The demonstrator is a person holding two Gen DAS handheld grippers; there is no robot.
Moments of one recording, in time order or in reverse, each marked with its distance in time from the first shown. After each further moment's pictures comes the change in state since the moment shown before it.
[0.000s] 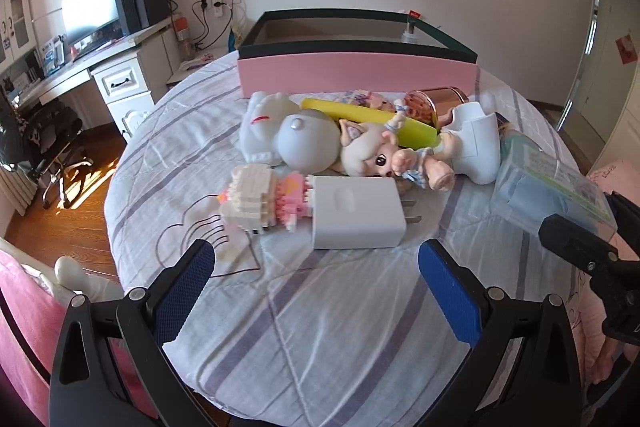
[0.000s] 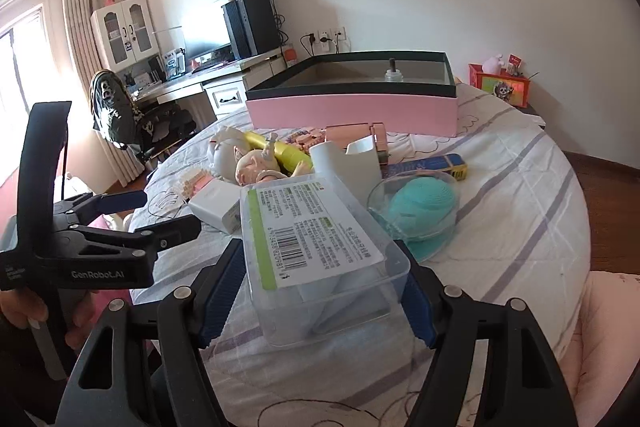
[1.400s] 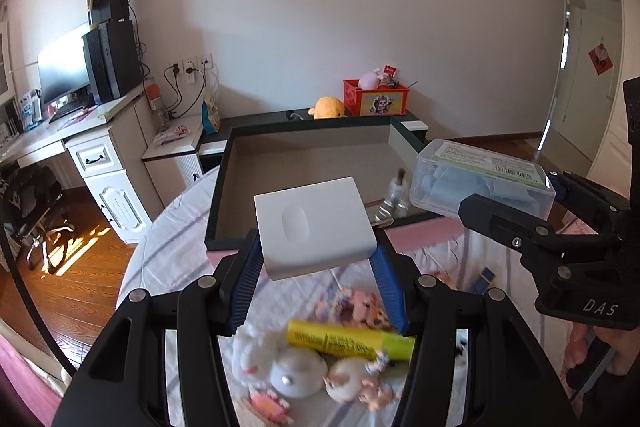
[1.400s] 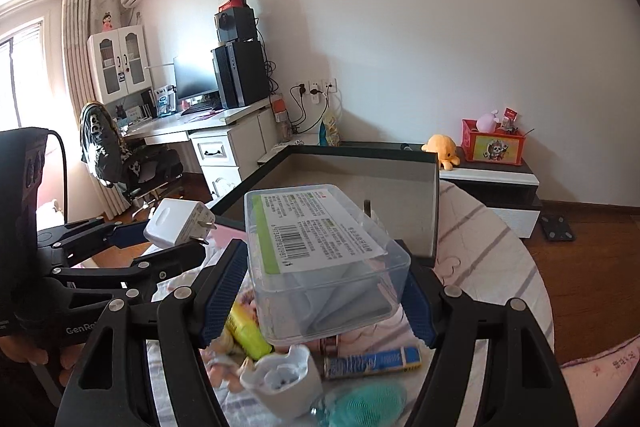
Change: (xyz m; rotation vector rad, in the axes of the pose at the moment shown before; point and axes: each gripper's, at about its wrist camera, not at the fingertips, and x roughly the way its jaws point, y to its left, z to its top) left arm 0.011 0.001 0.162 0.058 -0.184 -0.071; right arm 0.048 -0.027 0.147 -0.058 -0.123 -0.024
